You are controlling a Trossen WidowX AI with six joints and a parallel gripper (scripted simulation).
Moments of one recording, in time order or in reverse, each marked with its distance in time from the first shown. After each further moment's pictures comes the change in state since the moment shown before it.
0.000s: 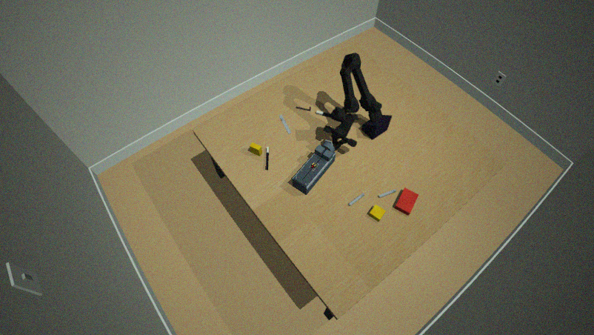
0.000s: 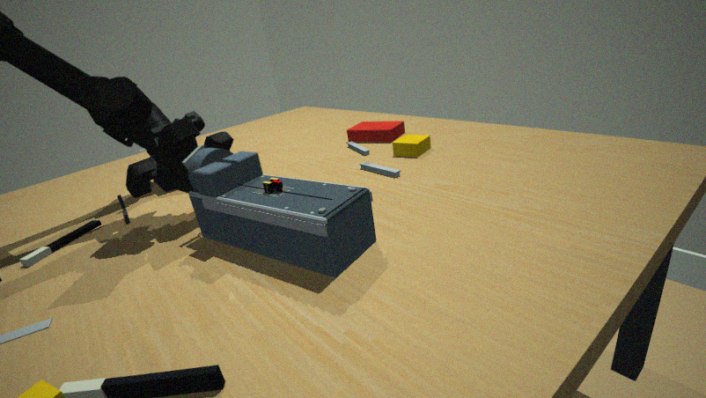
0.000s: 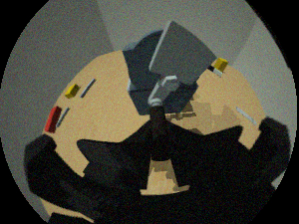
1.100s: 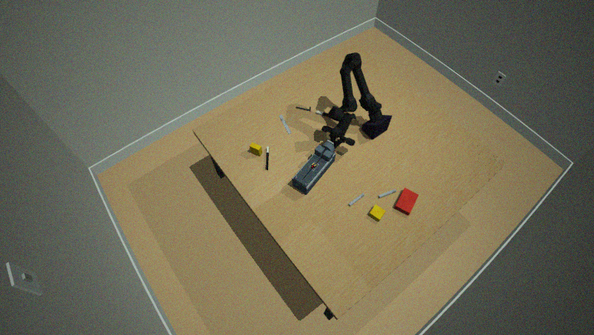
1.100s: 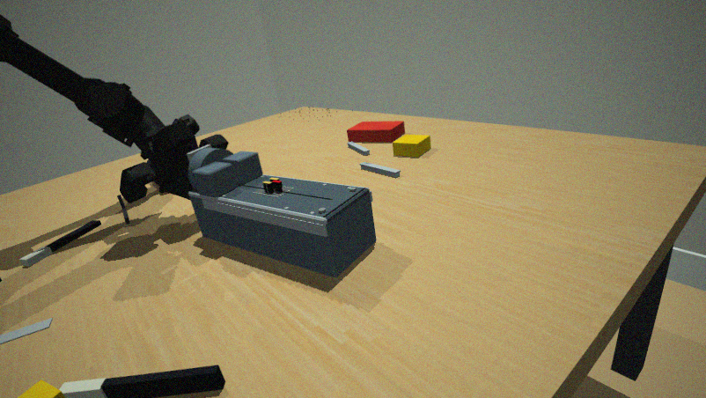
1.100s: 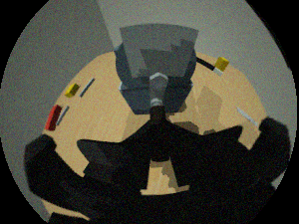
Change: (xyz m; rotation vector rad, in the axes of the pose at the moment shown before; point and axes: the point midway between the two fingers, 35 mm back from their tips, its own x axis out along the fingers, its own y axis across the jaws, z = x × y) arm 0.001 -0.012 -0.001 -0.005 0.001 0.015
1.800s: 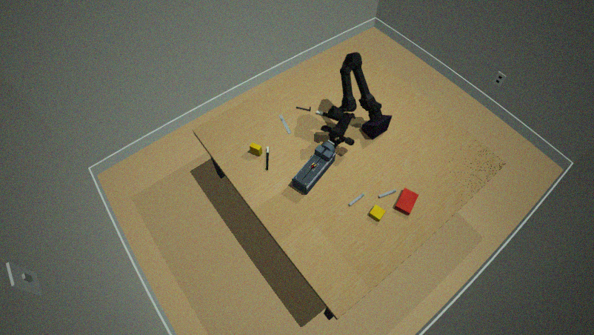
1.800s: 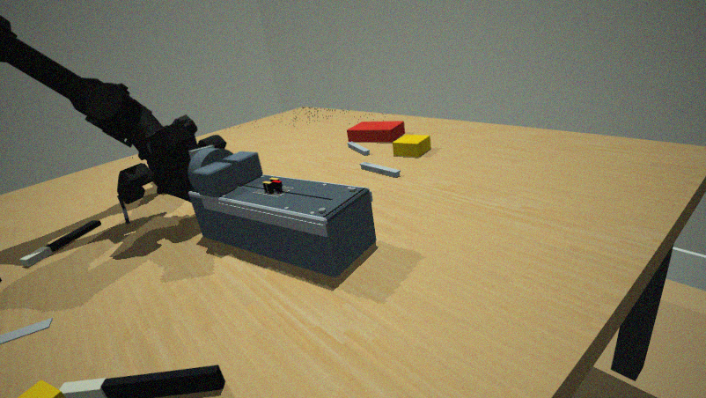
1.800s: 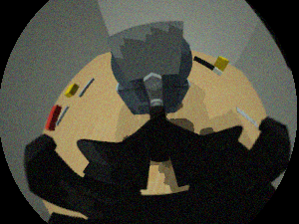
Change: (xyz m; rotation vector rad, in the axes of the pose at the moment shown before) arm 0.000 -0.004 0.000 0.001 0.004 0.001
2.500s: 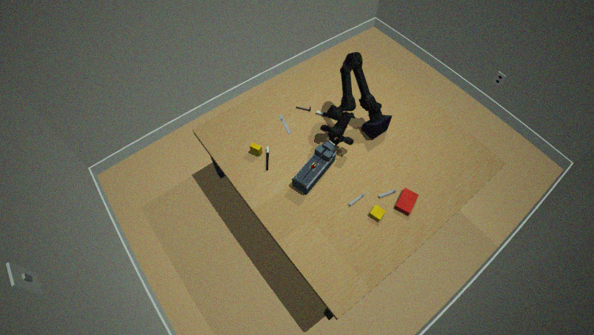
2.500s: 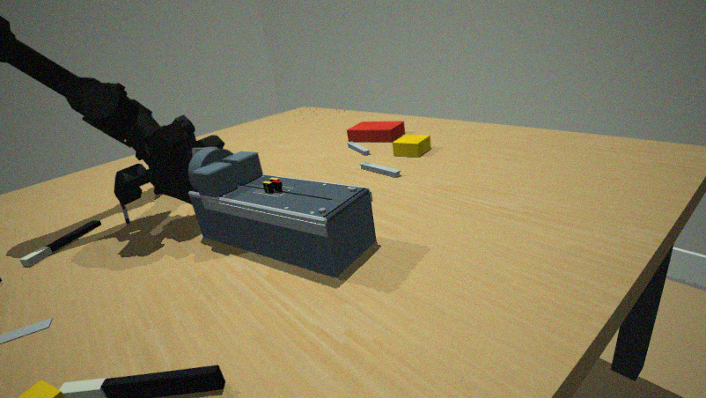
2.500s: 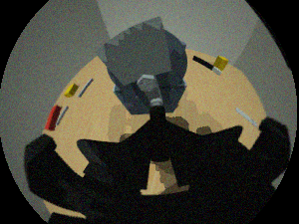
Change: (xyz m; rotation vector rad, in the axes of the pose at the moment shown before) arm -0.001 -0.005 0.001 0.001 0.004 -0.001
